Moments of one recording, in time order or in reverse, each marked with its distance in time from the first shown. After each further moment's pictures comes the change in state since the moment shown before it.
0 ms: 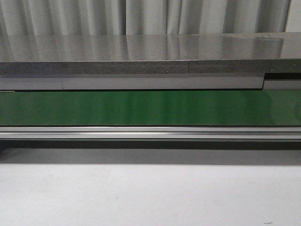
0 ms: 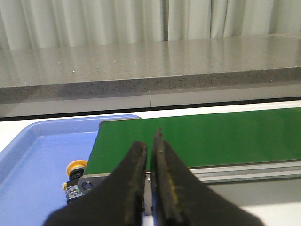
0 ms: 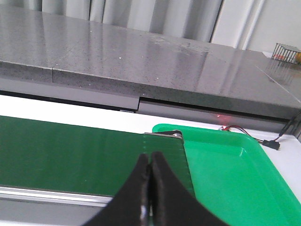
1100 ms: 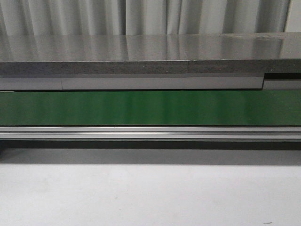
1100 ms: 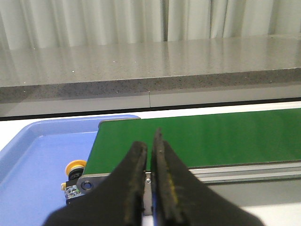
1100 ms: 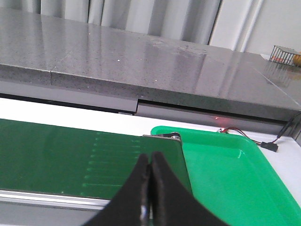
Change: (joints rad) left arm 0.000 0.000 0.000 -0.005 0.000 0.000; right arm 0.000 0.000 0.002 0.000 -0.016 0.003
